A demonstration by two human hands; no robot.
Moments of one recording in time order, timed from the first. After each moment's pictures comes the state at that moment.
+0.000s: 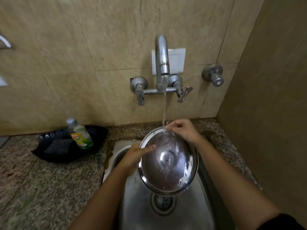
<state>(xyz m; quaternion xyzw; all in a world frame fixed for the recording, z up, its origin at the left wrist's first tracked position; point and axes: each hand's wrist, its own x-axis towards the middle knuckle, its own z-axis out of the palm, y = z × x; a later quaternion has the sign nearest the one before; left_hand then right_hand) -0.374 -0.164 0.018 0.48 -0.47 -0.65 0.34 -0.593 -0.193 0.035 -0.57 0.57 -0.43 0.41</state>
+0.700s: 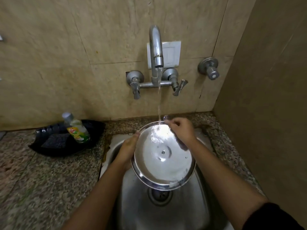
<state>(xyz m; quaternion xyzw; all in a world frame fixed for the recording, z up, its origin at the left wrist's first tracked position) -0.375 -0.161 0.009 0.52 -0.42 -0.64 0.39 -0.585 -0.173 0.021 -0.54 0.69 -0.40 0.25</state>
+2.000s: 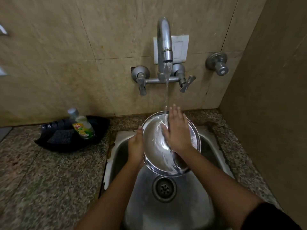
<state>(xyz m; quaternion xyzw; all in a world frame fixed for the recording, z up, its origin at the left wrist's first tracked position) -0.394 -0.154 0.001 0.58 -0.37 -0.54 0.49 -0.547 -0.170 -0.007 -0.68 0.70 -0.20 -0.02</state>
